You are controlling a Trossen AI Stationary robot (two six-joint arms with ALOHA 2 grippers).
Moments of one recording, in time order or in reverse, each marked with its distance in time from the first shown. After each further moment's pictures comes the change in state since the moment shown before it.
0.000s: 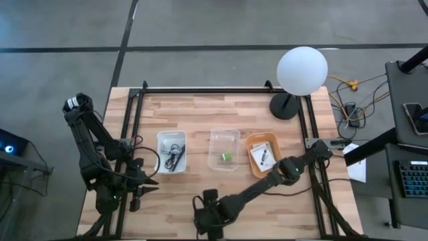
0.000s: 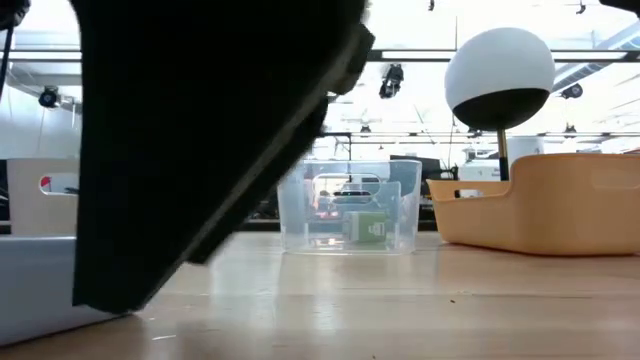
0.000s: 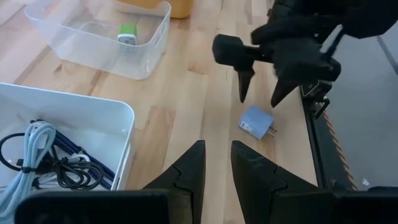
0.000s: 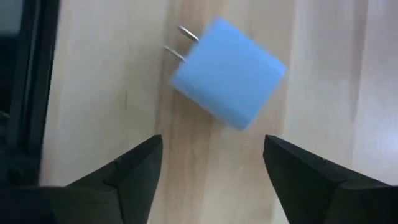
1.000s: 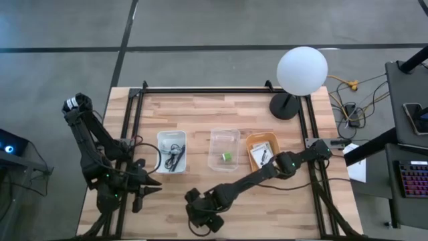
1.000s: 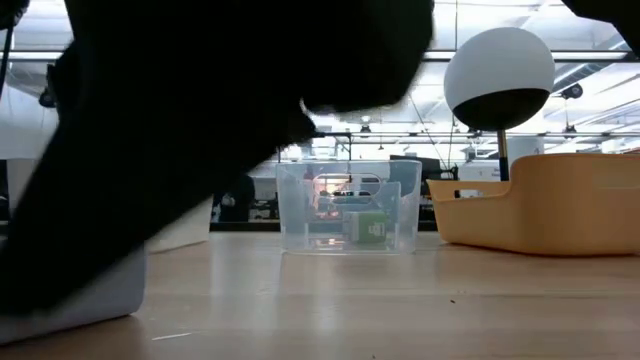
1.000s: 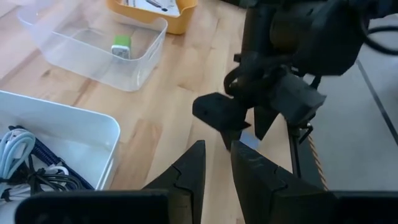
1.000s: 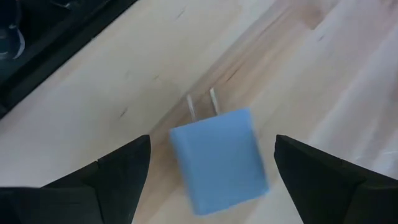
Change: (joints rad) left arm 0.030 -0.001 0.000 0.100 -0.023 -0.002; right arm -0.088 -0.006 -0.061 0.237 -0.201 -0.736
